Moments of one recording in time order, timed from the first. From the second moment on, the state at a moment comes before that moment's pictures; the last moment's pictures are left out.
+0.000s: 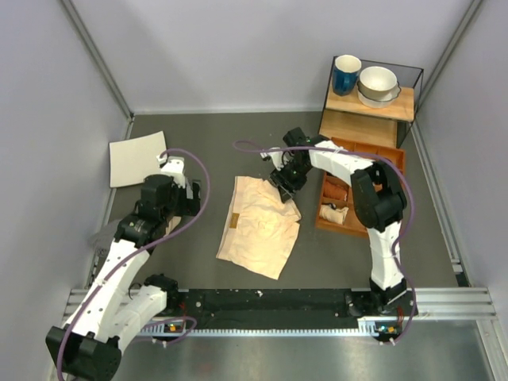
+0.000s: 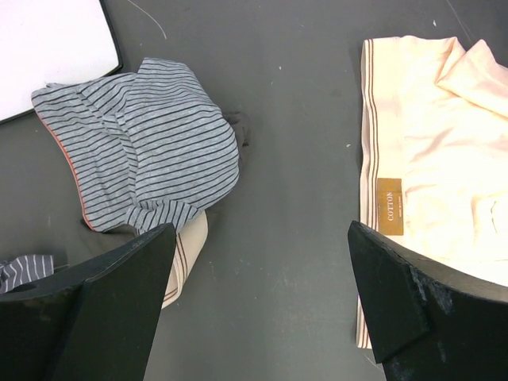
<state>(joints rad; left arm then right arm) -0.27 0.81 0.76 -0.52 -0.11 -0.08 0.52 2.10 1.63 -0.83 -0.41 -0.39</state>
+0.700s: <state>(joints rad) -0.27 0.83 0.76 -0.52 -0.02 -0.08 0.40 1.93 1.44 -0.80 -0.21 -0.33</state>
